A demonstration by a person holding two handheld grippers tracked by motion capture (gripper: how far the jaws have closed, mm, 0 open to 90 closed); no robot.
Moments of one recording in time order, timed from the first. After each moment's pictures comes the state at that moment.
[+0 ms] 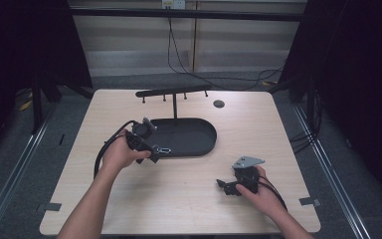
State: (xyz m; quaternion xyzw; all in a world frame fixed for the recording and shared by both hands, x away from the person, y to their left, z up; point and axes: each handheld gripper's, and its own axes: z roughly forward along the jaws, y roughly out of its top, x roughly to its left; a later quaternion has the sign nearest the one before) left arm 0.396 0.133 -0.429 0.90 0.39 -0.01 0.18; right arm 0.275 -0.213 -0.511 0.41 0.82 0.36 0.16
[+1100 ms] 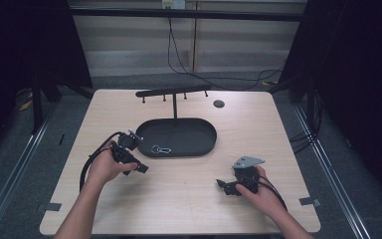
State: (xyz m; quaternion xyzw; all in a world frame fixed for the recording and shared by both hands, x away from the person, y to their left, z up) left arm 0.371 0.175 -0.451 0.90 0.39 0.00 0.19; right arm 0.275 -0.213 -0.512 0.41 0.82 0.36 0.17
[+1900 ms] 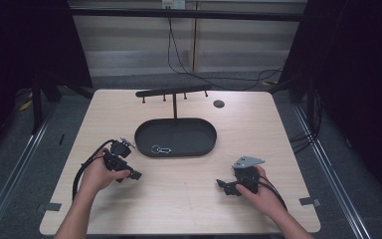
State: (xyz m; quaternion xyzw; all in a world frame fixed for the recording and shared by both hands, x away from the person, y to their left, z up) left arm 0.357 0.198 -0.467 0.90 0.40 0.00 0.20; right arm 0.275 -0.213 -0.511 0.41 0.82 0.36 0.17
